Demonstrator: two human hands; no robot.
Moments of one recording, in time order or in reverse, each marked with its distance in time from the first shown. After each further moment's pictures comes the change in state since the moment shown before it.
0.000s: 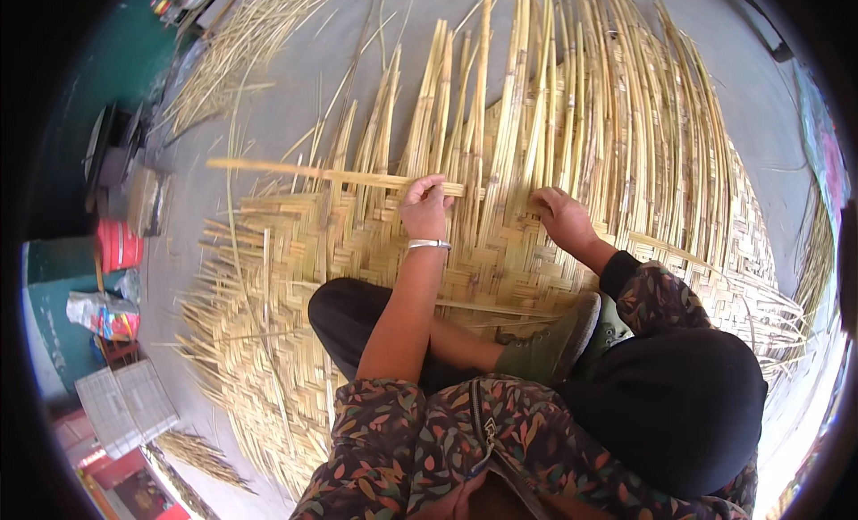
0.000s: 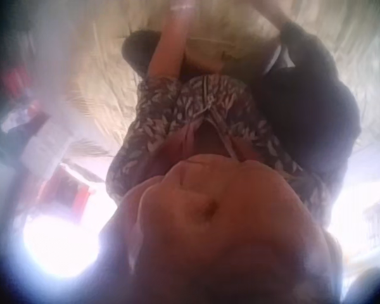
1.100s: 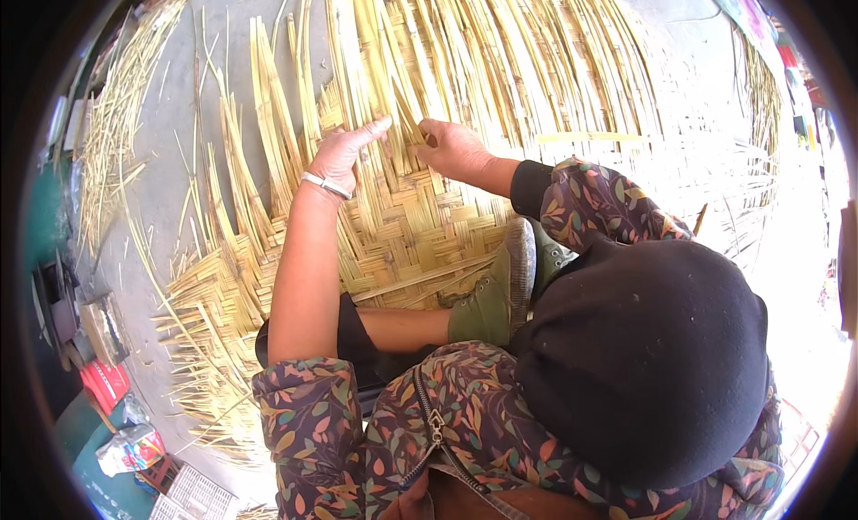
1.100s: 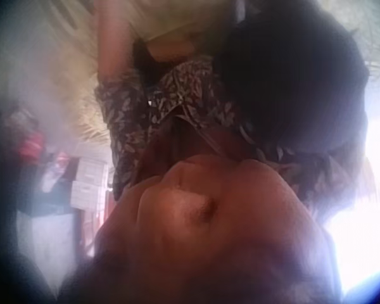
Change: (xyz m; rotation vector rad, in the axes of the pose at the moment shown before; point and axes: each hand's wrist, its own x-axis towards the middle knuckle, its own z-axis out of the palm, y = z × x) left_hand 0.035 0.028 0.080 0.208 -0.890 -0.444; right_hand 0.009 -0.005 -0.011 0.228 0.002 0.355
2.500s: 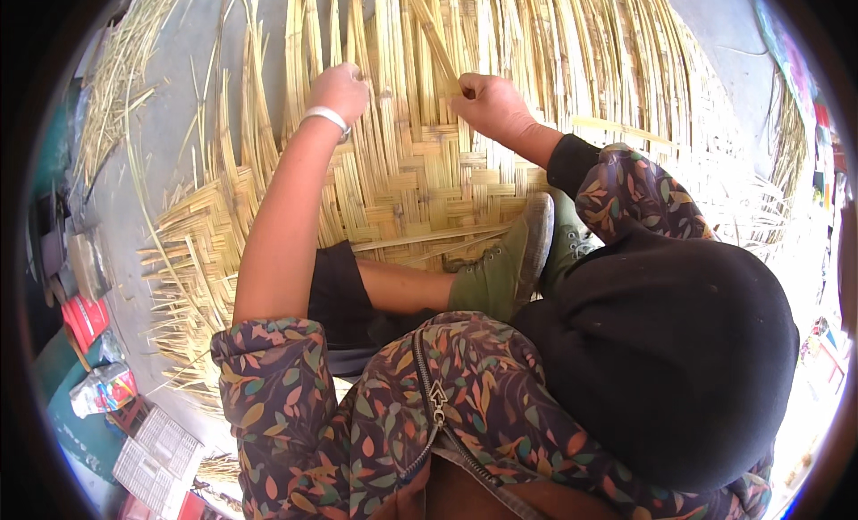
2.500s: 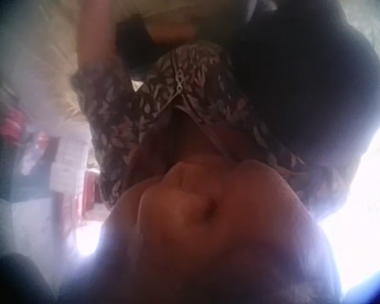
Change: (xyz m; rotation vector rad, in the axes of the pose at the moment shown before) left_hand -0.005 0.001 -0.043 1.278 0.467 0.087; right_hand 0.002 -0.002 0.001 -0.086 0.068 -0.109
